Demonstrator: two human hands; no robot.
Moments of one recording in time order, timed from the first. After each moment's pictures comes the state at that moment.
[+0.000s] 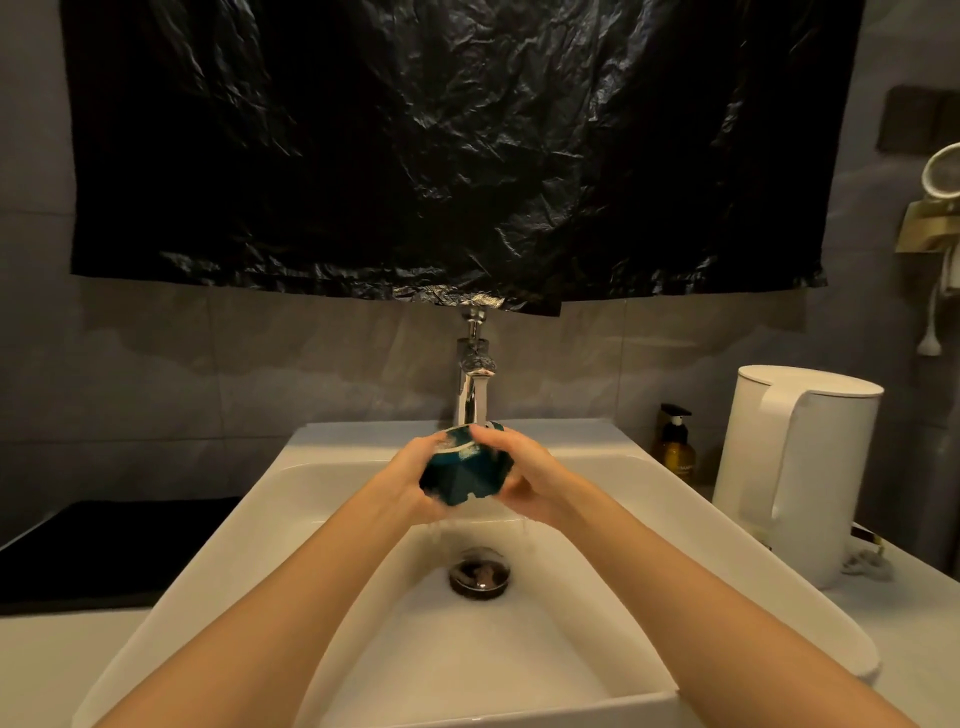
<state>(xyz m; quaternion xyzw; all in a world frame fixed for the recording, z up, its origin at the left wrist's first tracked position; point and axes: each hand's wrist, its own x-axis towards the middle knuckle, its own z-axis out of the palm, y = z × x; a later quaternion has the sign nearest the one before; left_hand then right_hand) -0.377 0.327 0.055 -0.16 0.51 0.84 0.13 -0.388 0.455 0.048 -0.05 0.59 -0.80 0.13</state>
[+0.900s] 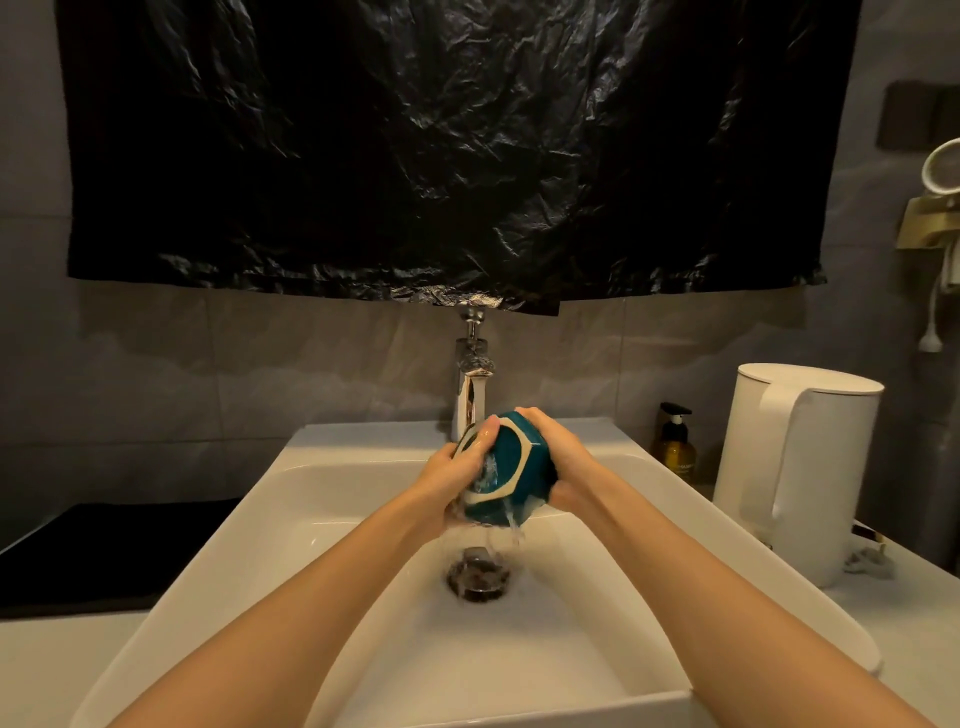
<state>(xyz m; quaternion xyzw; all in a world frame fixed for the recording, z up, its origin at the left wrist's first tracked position) -0.380 0.352 0.039 -0.04 0.67 0.73 0.07 -0.393 0.481 0.058 0.05 0.61 -0.79 0.06</state>
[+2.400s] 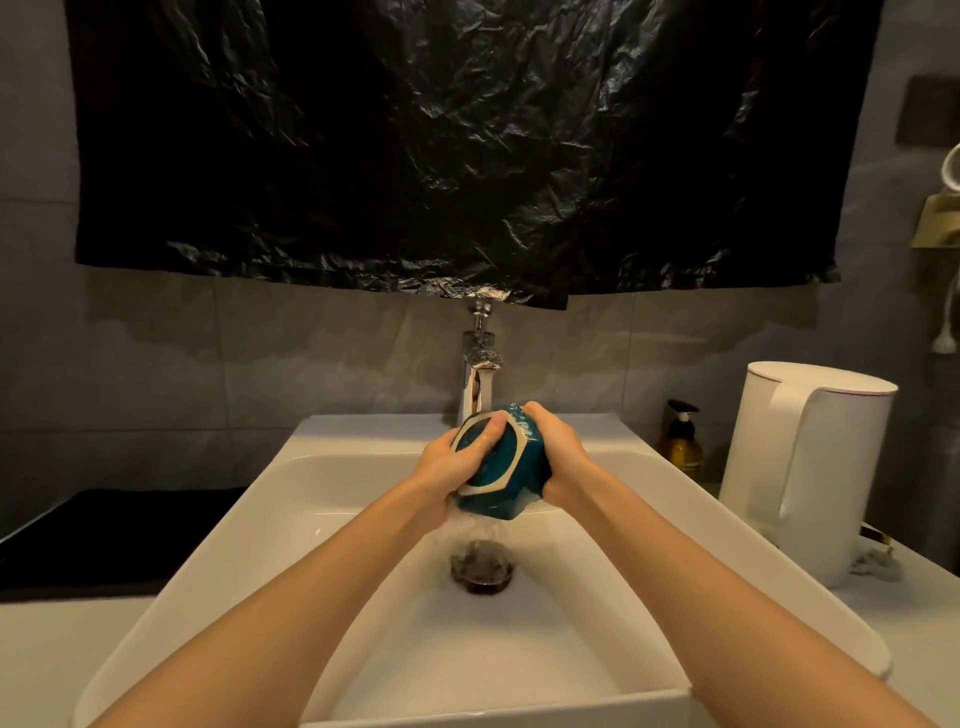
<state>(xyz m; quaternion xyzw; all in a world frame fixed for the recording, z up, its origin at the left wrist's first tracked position) -0.381 0.346 0.037 -0.01 0.69 0.73 0.01 -0.393 0.467 0.056 0.06 0.62 -0.78 0.03</state>
